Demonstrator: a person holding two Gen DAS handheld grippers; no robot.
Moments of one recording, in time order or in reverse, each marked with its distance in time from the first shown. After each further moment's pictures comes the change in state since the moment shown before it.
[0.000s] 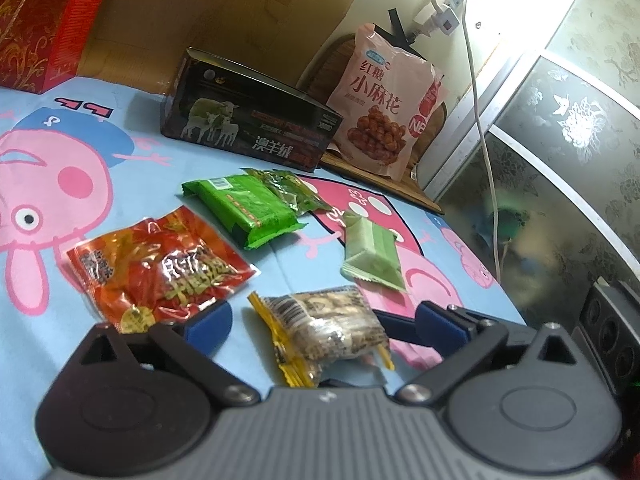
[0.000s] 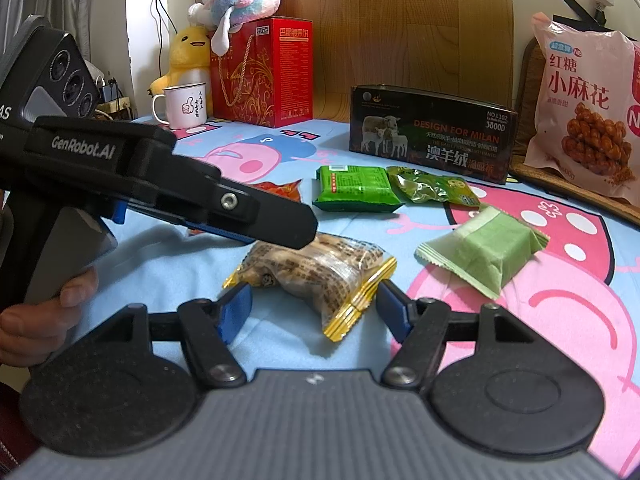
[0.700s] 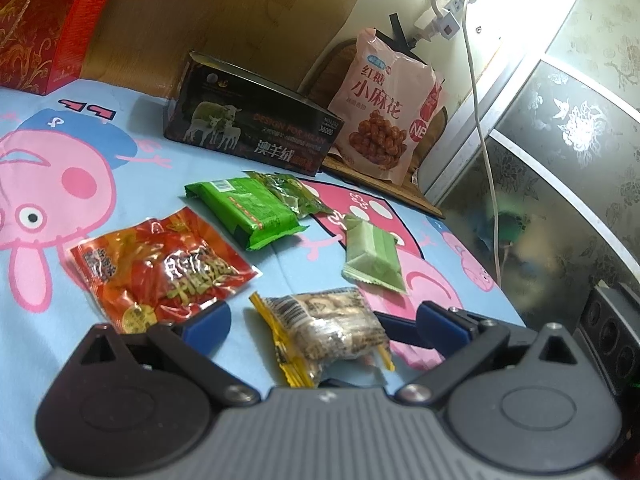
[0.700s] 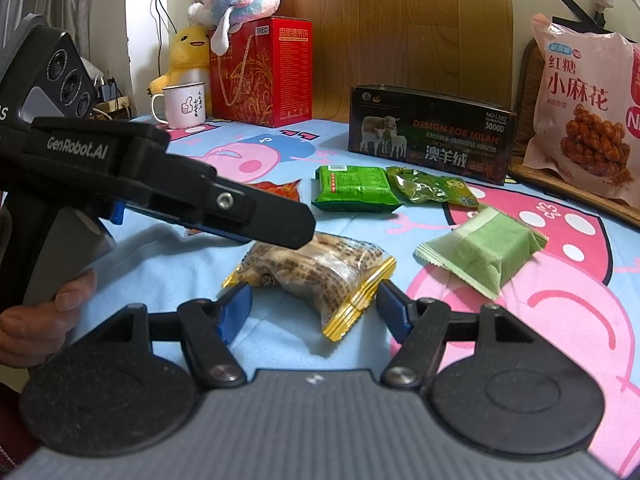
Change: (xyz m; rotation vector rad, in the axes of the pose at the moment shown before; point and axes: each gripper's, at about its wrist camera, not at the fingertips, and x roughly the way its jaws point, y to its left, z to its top) left arm -0.003 0.002 -0.002 -0.003 -0.016 0.001; right arm 0.000 0.000 0.000 -0.008 0.000 -0.003
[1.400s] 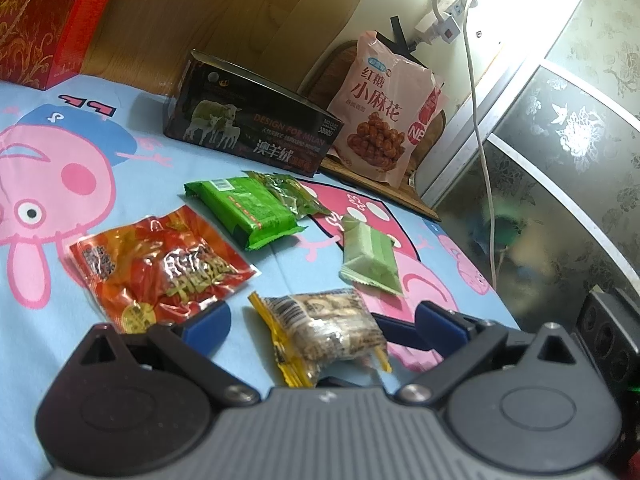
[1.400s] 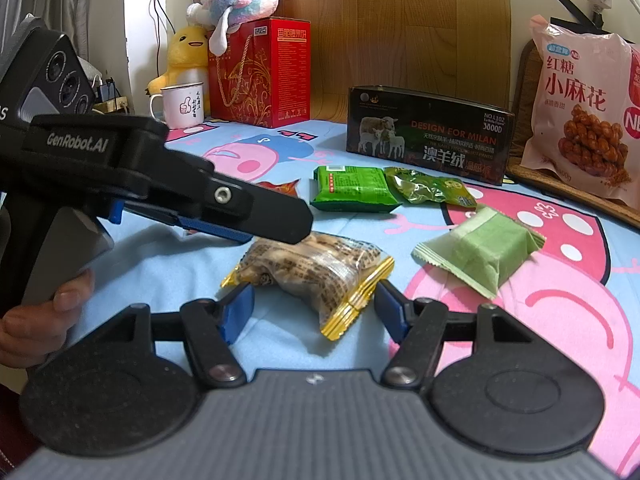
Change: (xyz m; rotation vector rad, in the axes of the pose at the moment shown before) left arm -0.002 0.003 -0.001 -0.023 -0.002 -0.021; right arm 0.000 0.000 0.000 -0.001 0.000 -0.001
